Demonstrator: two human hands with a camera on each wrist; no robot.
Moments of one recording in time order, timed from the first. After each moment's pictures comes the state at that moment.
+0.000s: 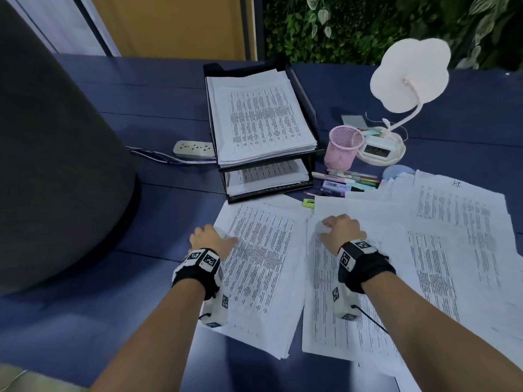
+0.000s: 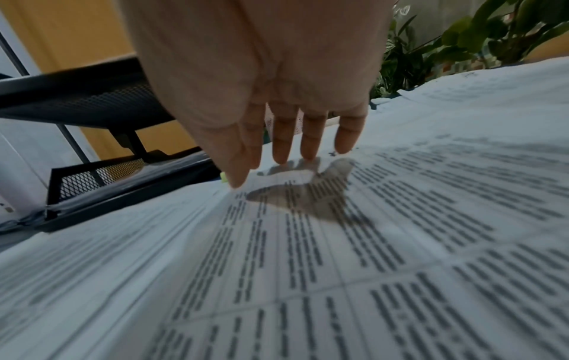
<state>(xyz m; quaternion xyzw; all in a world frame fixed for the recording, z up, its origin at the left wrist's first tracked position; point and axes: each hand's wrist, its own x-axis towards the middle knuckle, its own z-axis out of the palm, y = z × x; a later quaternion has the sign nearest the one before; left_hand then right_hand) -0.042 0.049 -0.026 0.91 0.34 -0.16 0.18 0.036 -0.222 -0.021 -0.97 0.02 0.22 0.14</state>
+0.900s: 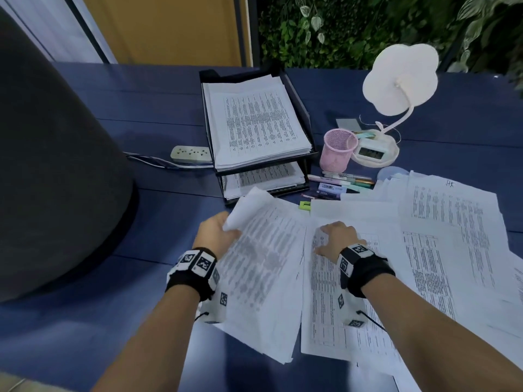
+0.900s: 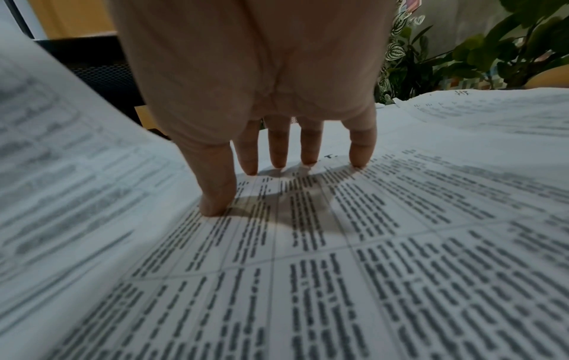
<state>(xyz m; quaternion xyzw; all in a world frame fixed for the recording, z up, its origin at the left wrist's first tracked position) -0.044 0.036 0.011 0.89 0.22 -0.03 0.41 0.029 -0.232 -0.018 -0.96 -0.03 0.28 0.07</state>
